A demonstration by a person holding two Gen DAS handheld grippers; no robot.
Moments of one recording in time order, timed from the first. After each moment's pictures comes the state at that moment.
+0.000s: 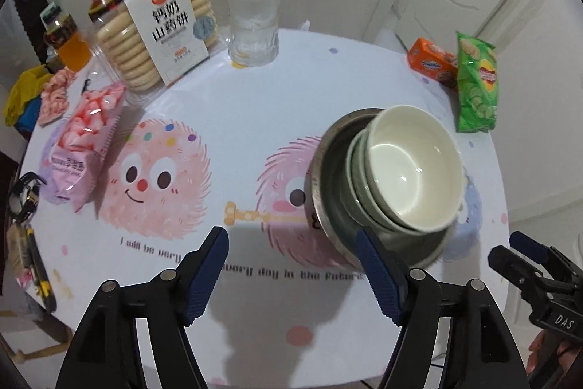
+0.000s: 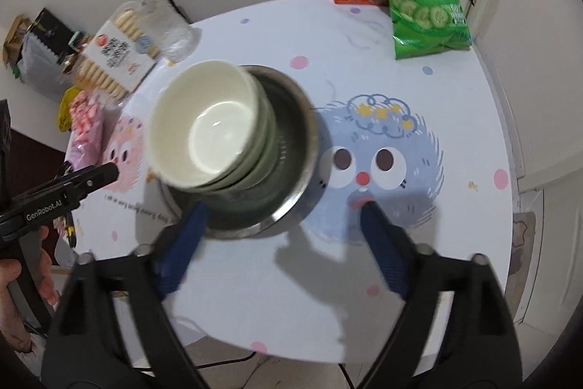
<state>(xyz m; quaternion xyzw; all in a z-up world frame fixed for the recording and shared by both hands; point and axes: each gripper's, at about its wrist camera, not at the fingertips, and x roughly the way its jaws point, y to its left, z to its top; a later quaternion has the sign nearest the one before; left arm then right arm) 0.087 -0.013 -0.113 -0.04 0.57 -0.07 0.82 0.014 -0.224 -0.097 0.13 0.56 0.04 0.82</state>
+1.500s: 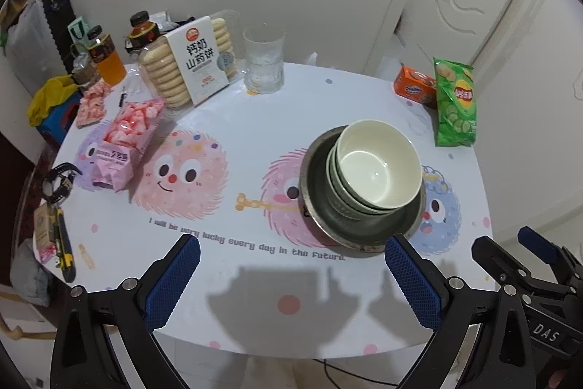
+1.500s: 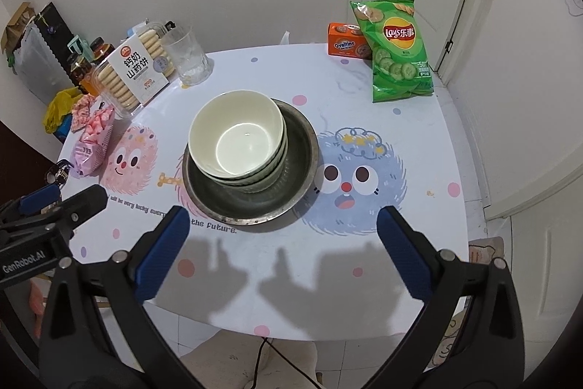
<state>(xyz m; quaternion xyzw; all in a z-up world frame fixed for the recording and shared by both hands) 0.030 -0.022 -0.057 -0.04 0.52 -0.04 0.85 -0.027 -0.196 -0.042 0.07 0.51 -0.01 0.86</state>
